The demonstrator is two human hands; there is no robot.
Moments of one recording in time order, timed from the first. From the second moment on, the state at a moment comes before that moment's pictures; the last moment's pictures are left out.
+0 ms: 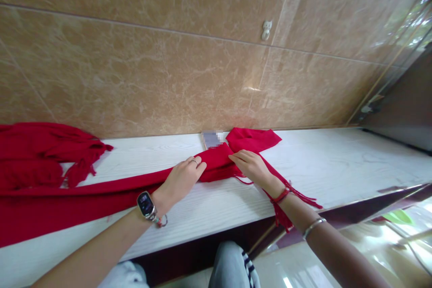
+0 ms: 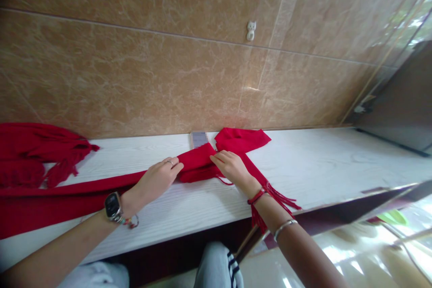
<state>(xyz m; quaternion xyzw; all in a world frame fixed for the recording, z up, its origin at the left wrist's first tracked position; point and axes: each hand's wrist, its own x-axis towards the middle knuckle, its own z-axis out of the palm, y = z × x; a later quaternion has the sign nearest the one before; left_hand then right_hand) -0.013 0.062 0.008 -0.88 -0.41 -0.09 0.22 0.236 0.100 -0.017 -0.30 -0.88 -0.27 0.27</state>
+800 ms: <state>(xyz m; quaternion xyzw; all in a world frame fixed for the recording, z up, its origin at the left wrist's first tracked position) -0.016 0.061 -0.012 -0.88 -0.43 -0.08 0.21 0.238 0.088 -0.029 -0.31 -0.90 -0.24 0.20</state>
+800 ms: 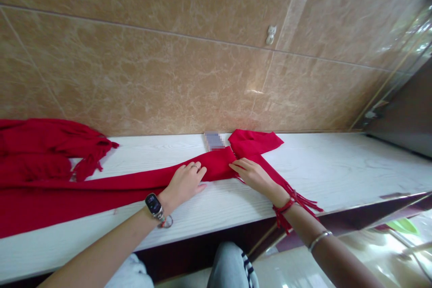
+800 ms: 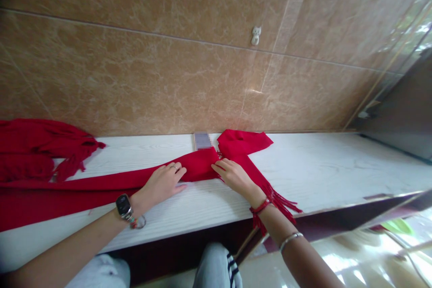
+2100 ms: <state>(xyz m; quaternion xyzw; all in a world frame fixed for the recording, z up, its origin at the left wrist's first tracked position) -0.036 0.092 -0.020 -0.93 -0.35 -0.12 0.08 0.190 0.129 -0.022 -0.49 -0.80 -0.06 0.34</state>
